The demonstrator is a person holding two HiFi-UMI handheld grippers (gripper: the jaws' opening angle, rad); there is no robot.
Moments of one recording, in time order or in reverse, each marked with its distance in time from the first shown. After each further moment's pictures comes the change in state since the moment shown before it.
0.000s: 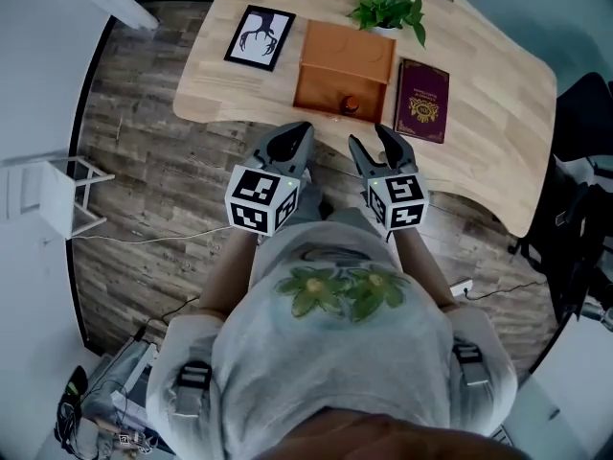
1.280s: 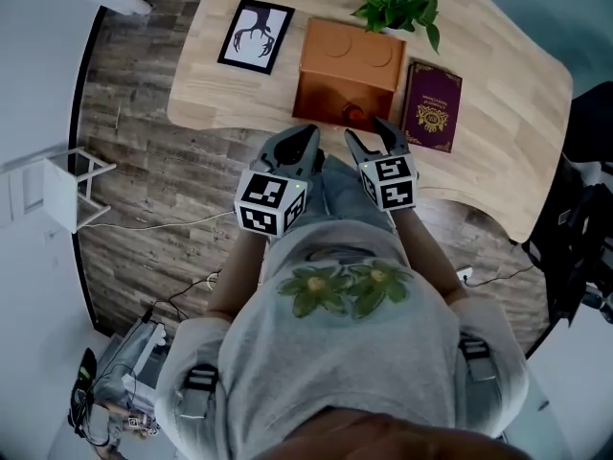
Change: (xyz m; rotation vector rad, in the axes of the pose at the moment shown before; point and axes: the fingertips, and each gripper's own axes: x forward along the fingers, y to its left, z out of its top) left arm 0.065 0.033 -0.012 -0.100 0.095 0.020; right arm 0.090 -0.042 -0.035 -0.009 0.231 0.041
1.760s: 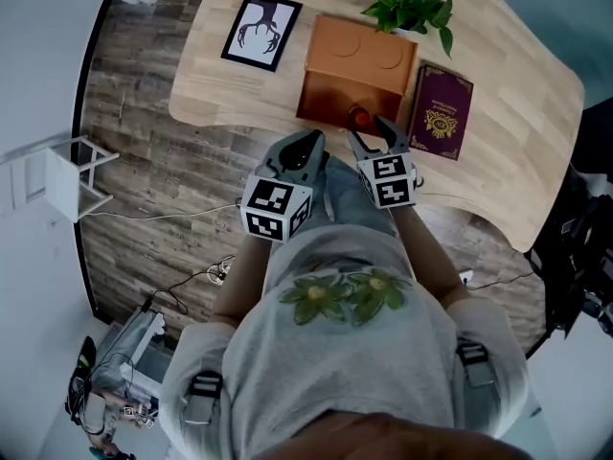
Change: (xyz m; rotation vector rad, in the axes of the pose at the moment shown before) left arm 0.014 0.005 -0.018 -0.031 0.032 0.036; right arm 0.032 -0.009 -0.017 -0.043 0.048 0.005
